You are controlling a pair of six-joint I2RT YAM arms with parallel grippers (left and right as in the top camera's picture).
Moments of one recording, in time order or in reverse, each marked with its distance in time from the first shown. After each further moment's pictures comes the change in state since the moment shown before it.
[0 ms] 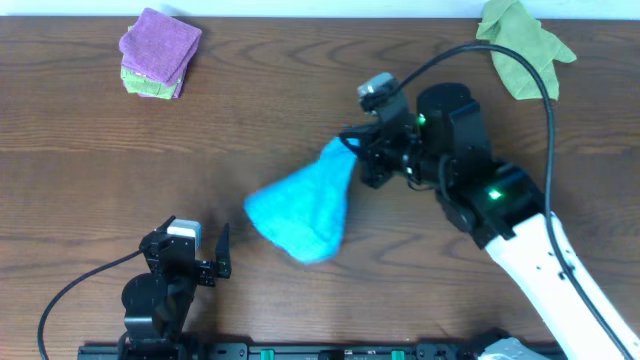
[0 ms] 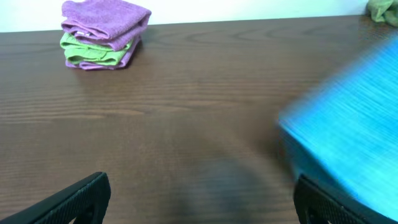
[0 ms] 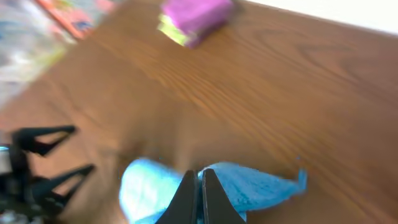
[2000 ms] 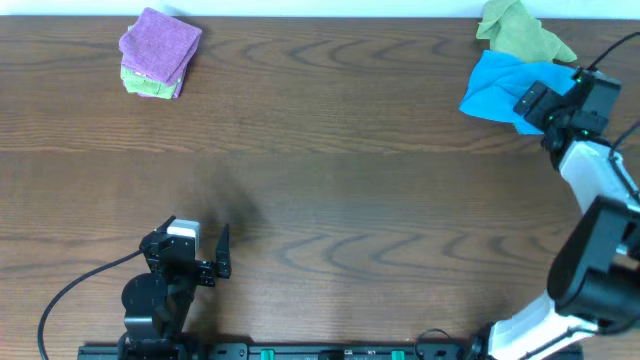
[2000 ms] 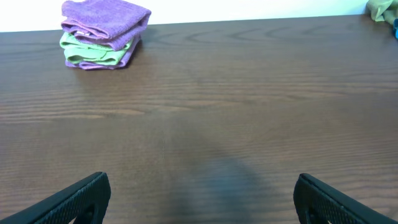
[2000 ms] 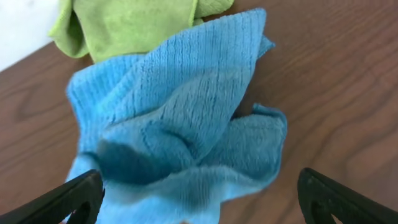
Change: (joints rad) left arm 0.000 0.000 0.000 0.000 0.000 0.000; right arm -0.821 0.587 -0.054 0.543 0.343 0.142
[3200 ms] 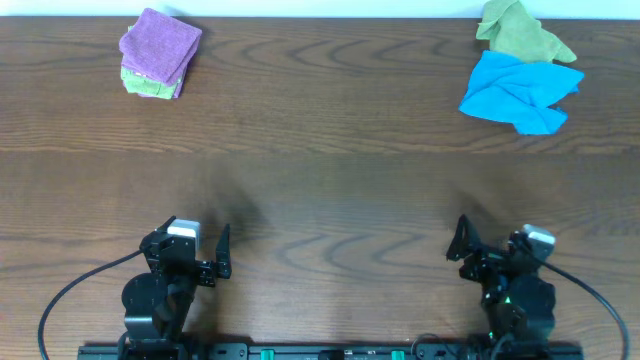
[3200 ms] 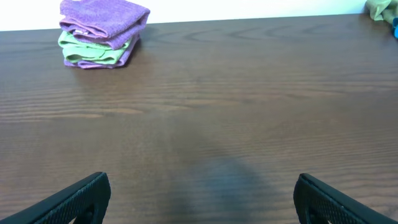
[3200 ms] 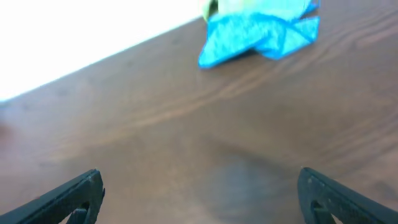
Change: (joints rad) left arm 0.000 0.002 0.001 -0.003 0.003 0.000; right arm 0.393 -1.855 -1.020 -0.425 0.119 0.145
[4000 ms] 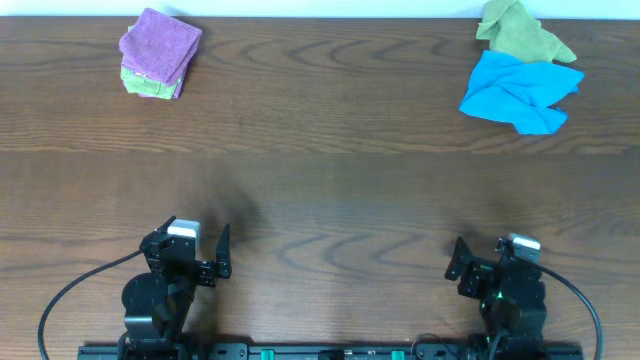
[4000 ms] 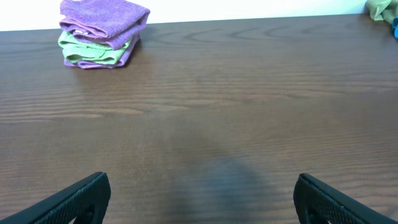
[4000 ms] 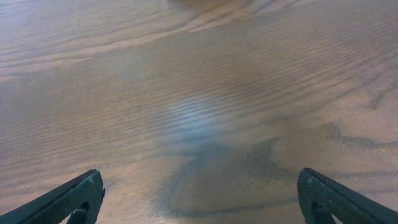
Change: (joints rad) left arm 0.000 0.000 0.000 0.000 0.000 0.000; right arm 0.000 0.000 0.006 -0.270 0.048 -0.149
